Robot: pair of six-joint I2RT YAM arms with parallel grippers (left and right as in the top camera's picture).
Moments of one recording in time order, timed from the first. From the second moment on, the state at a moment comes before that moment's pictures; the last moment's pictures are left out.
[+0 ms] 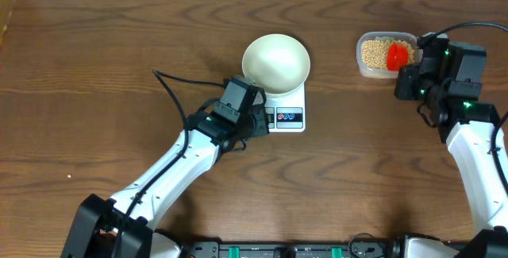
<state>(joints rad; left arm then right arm) -0.53 1.49 0.90 -0.43 0.13 -0.67 -0.12 1.39 0.98 -0.37 -0.21 0.02</state>
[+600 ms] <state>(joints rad) -0.55 1.65 0.90 -0.27 0.12 -0.80 -0.12 1.39 0.98 -0.38 -0.21 0.02</state>
